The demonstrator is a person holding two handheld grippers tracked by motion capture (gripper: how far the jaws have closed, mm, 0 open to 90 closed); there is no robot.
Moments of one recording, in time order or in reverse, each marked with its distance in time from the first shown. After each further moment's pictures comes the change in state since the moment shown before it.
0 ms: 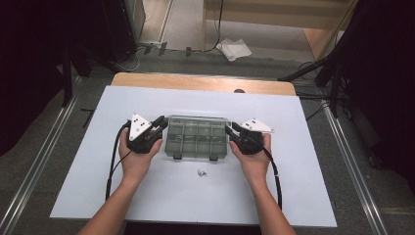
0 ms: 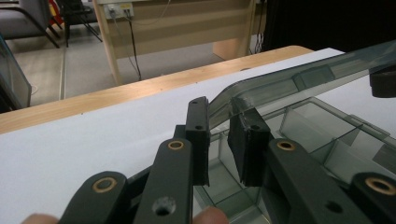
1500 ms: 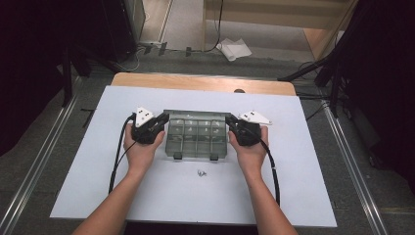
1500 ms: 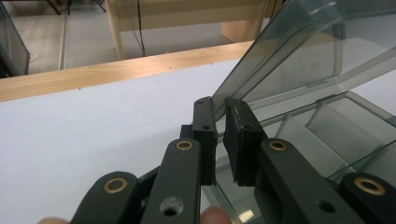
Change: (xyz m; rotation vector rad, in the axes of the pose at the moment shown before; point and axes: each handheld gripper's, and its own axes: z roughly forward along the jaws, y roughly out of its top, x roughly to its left) left arm 0.016 -0.004 0.036 0.086 0.022 -0.074; right arm -0.001 0.021 0.010 -0.037 -0.026 0.021
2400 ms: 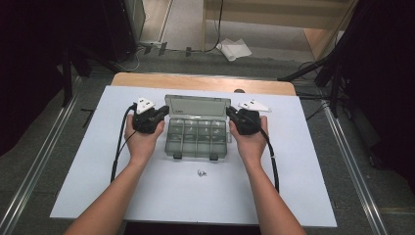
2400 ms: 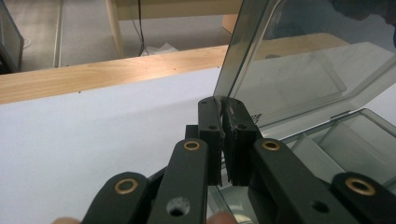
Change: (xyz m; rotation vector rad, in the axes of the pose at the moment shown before) left arm 0.012 0.018 0.018 0.043 -0.005 -0.040; right arm -0.013 0.021 0.018 0.032 0.002 0.027
